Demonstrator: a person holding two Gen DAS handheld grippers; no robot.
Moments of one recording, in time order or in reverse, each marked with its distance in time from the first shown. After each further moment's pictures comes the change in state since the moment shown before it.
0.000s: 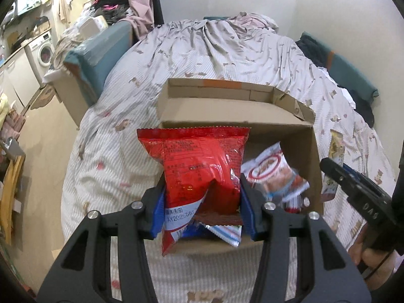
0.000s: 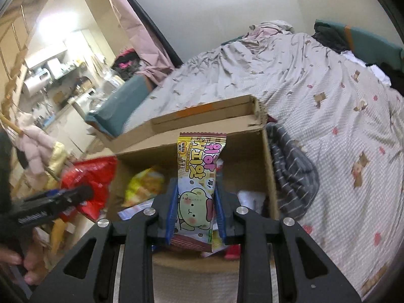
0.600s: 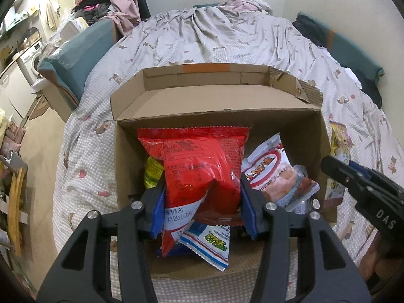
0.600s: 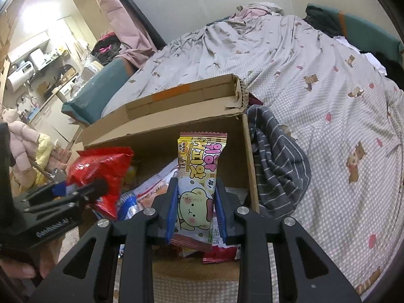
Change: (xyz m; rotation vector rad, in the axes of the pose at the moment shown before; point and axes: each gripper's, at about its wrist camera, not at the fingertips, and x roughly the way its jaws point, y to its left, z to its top) left arm 0.056 -0.041 0.000 0.083 0.057 0.039; right arm 0.030 -0.024 0.003 0.046 0.111 -0.043
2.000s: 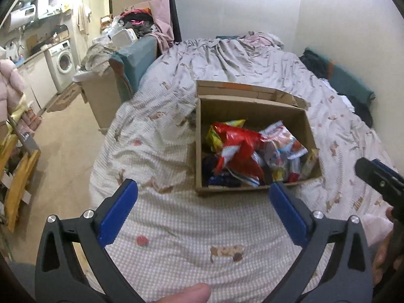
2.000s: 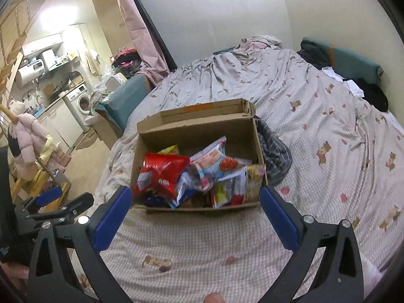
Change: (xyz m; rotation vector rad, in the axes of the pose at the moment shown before) left arm -0.156 0.079 -0.126 -0.117 -0.179 0.002; right arm -0.141 0.090 -0.084 -0.080 -0.146 -0.067
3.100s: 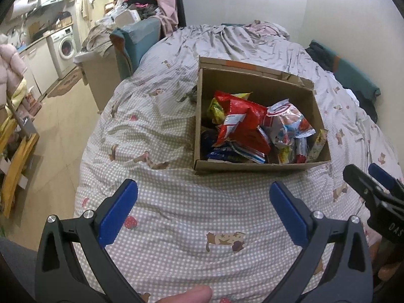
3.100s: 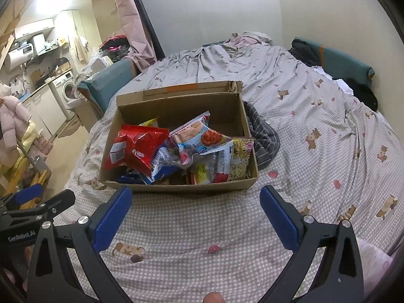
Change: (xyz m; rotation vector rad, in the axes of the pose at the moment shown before) left arm 0.032 -0.003 -0.031 -0.043 0.065 0.026; right arm 0.030 -0.007 -0.041 -0.050 0.021 -0.104
